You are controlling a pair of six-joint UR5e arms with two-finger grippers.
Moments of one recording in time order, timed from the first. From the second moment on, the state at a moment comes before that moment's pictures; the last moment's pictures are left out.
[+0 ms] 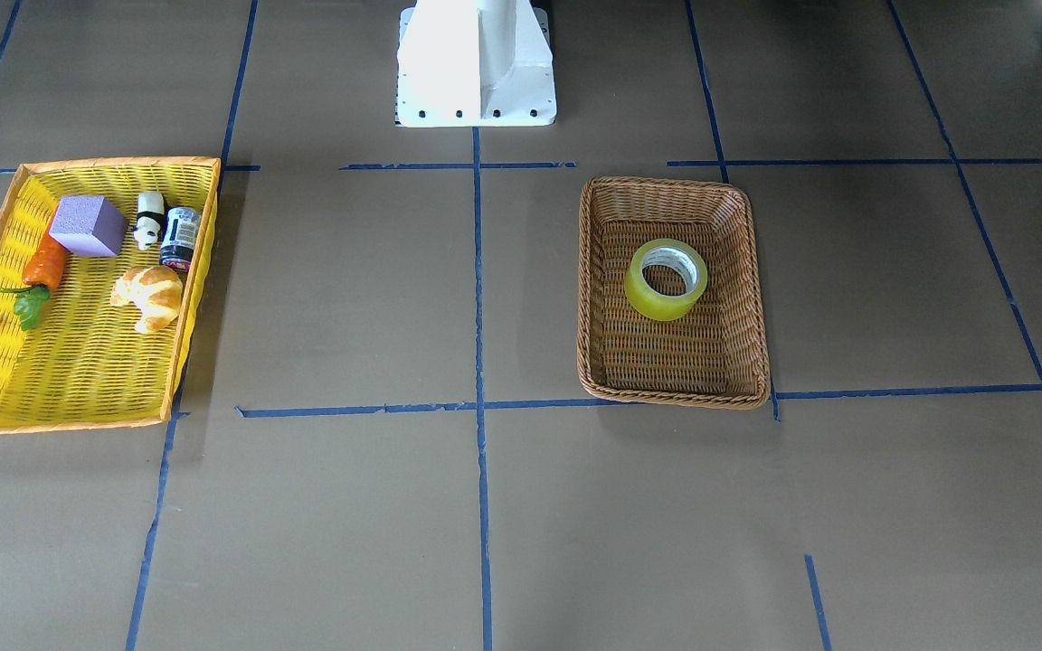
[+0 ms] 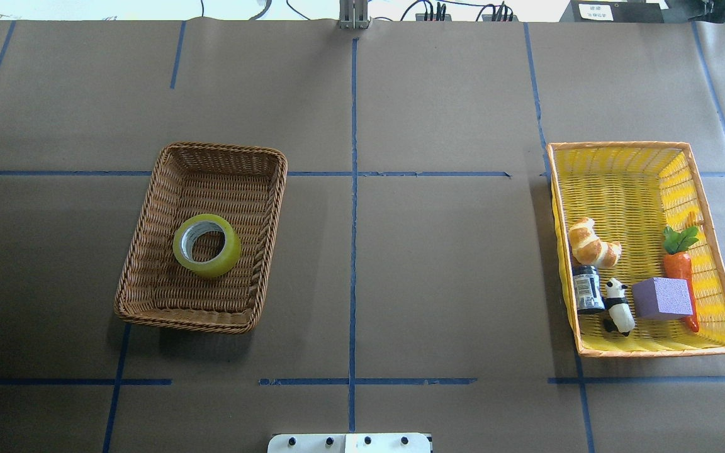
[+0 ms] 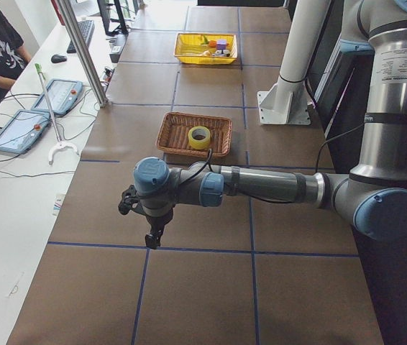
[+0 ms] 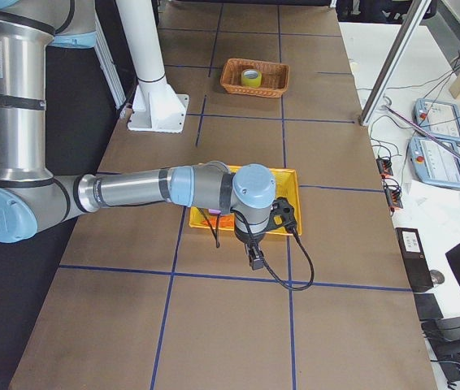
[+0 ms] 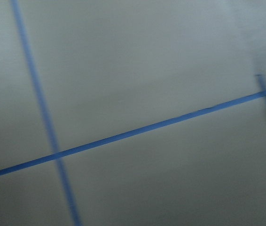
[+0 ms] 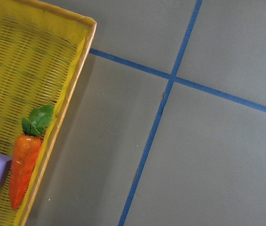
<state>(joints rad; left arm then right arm) -1.59 -1.63 -1.54 -1.54 -2.37 0.25 1.66 -1.65 1.83 -1.84 2.38 -0.45</state>
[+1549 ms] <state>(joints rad) -1.58 -1.58 -1.65 -1.43 -2.42 0.17 1.56 -1.73 1.85 -1.87 2.35 -0.37</state>
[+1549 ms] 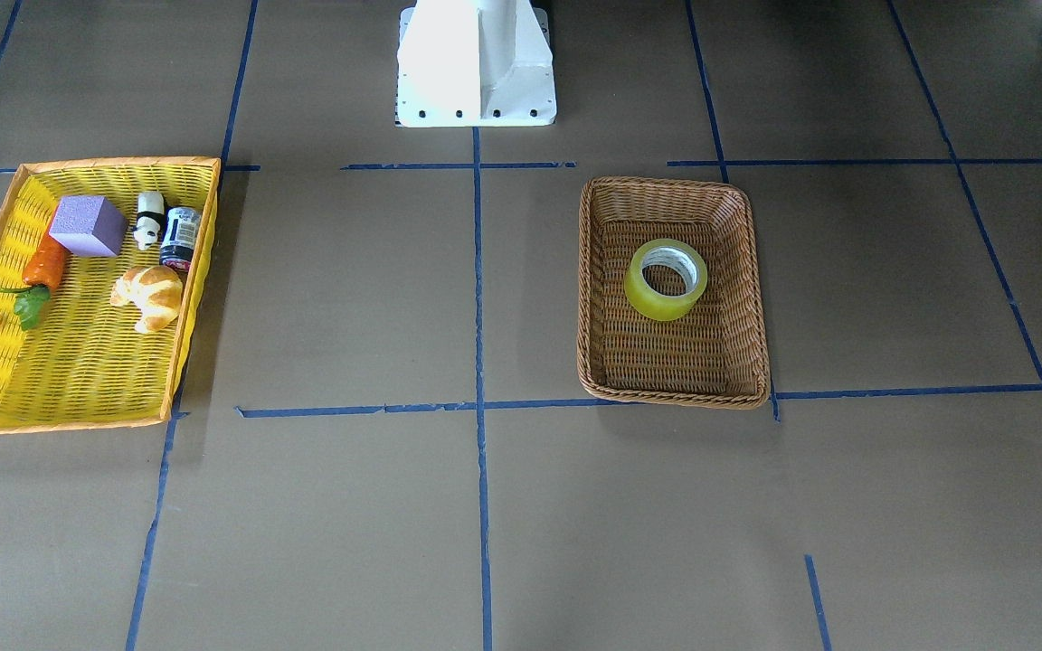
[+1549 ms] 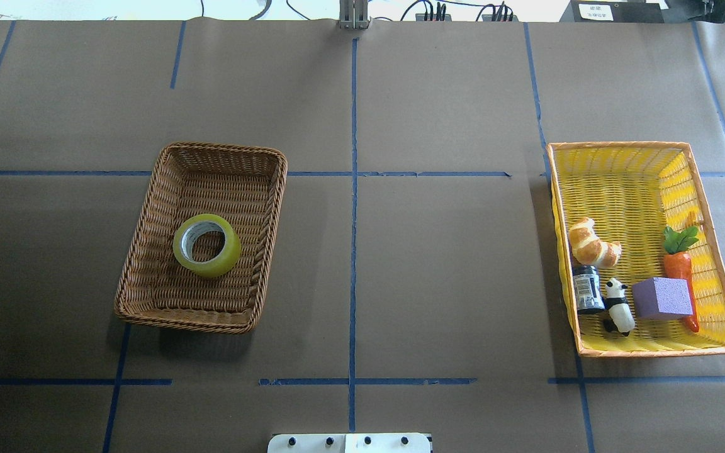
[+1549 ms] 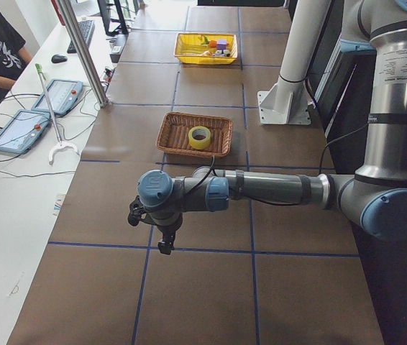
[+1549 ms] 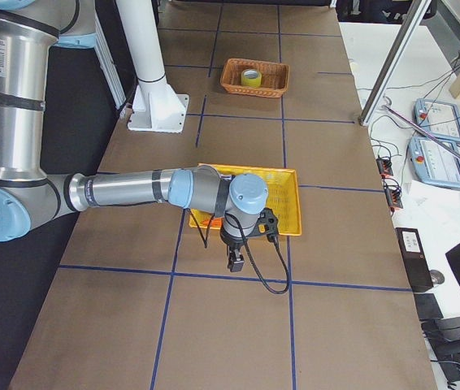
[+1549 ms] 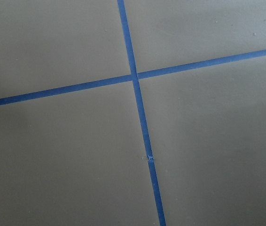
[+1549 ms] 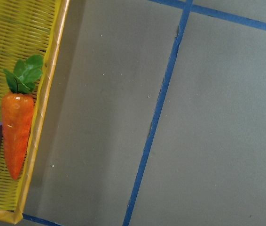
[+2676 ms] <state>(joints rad) -1.55 -1.52 -1.69 -1.43 -2.33 0.12 1.55 -1.74 1.84 -1.87 2.35 -0.38</state>
